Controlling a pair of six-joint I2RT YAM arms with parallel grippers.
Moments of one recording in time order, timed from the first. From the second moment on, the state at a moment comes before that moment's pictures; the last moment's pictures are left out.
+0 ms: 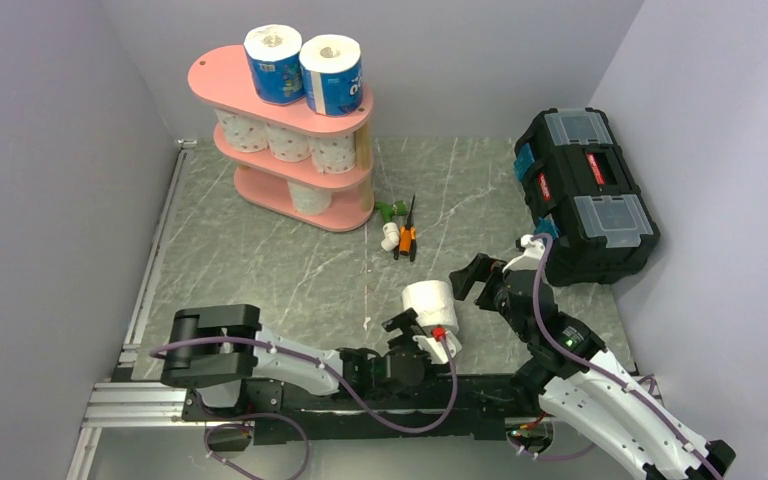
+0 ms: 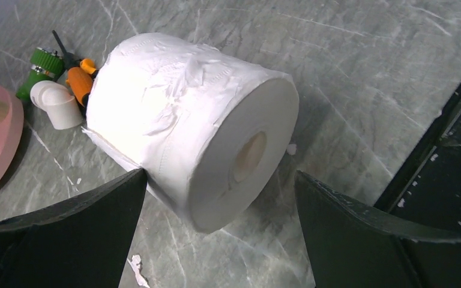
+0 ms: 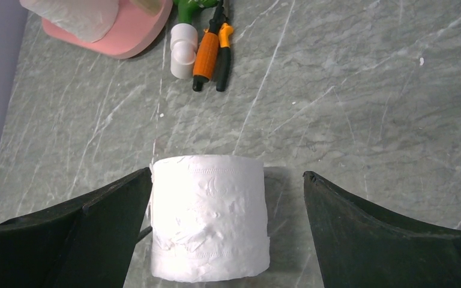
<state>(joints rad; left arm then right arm) -1.56 1.65 0.73 0.48 -0.76 0.04 0.67 0.50 0.51 -0.47 0.35 0.70</state>
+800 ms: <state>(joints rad) -1.47 1.70 0.73 0.52 -0.93 -0.04 0.67 0.49 0.51 -0.47 0.36 0.69</state>
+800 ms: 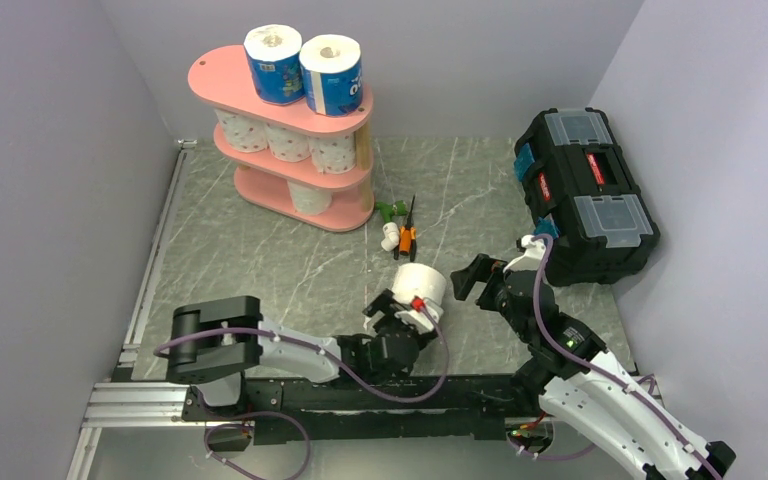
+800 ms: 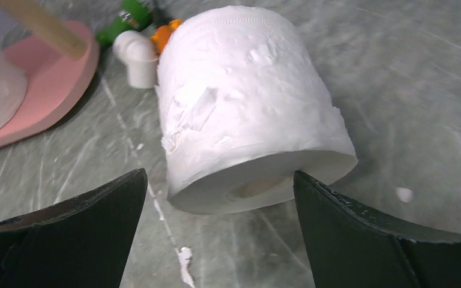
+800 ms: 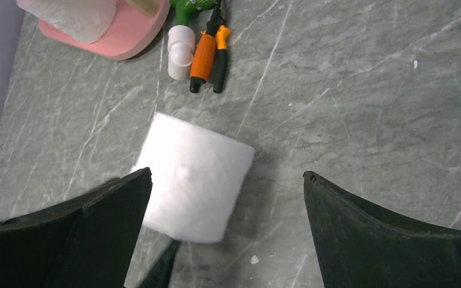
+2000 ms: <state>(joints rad) -1.34 1.31 0.21 0.72 -0.73 -0.22 0.67 0.48 0.51 -0.47 0.36 0.69</state>
